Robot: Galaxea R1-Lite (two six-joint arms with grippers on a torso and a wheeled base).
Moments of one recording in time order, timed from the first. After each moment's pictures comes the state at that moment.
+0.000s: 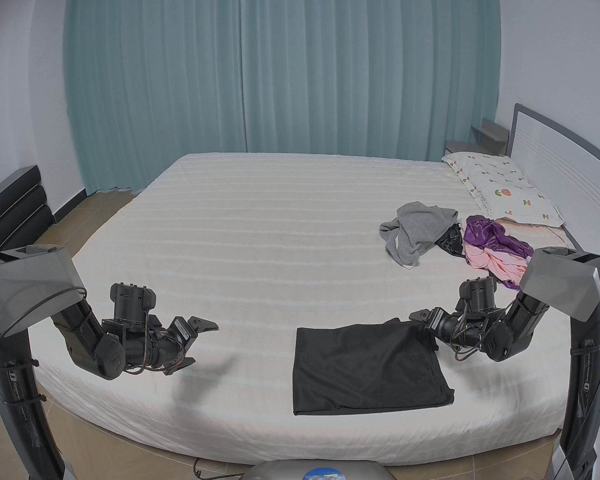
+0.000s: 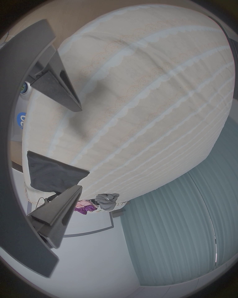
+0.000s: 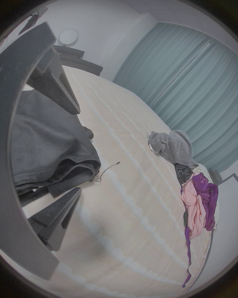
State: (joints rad) left arm -0.13 2.16 -0.66 -0.78 -0.35 -0.95; right arm 0.16 2.37 -0.87 -0.84 0.11 0.69
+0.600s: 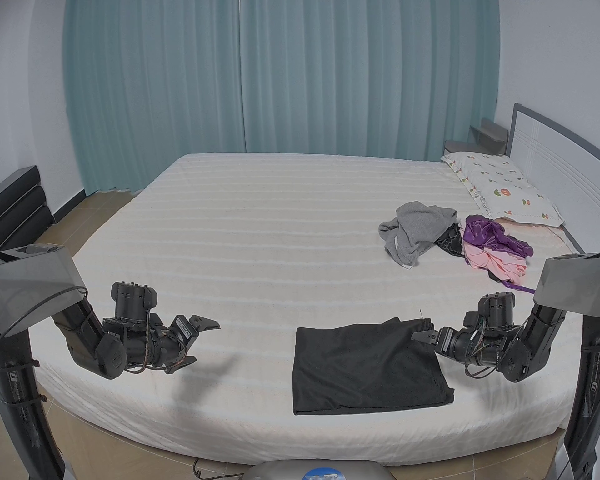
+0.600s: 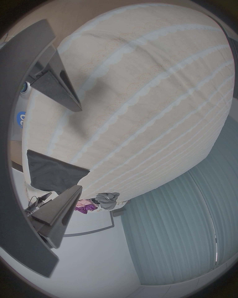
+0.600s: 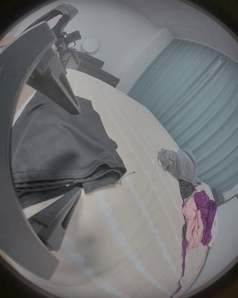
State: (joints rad) left arm -0.13 2.16 -0.66 -0.78 -0.35 -0.95; right arm 0.14 2.29 -0.60 -1.04 0.28 0.53
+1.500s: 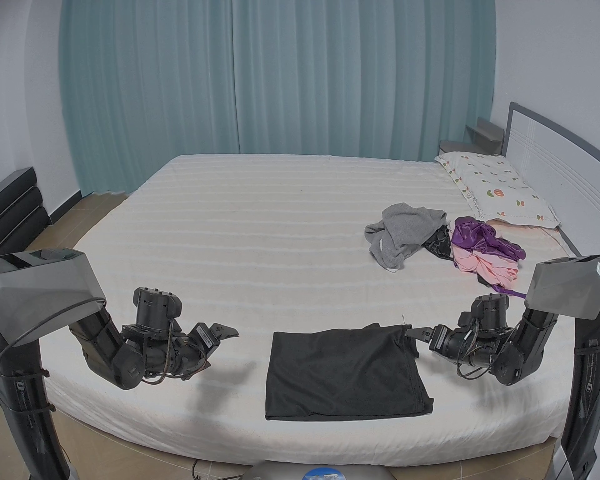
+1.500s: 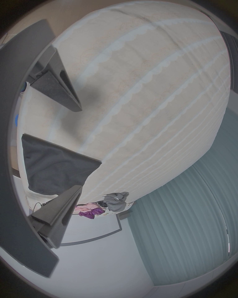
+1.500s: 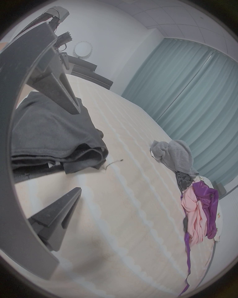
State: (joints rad) left arm -0.24 2.17 -0.66 -0.80 -0.23 -0.95; right arm 0.16 2.34 -0.62 -1.11 0.27 0.62
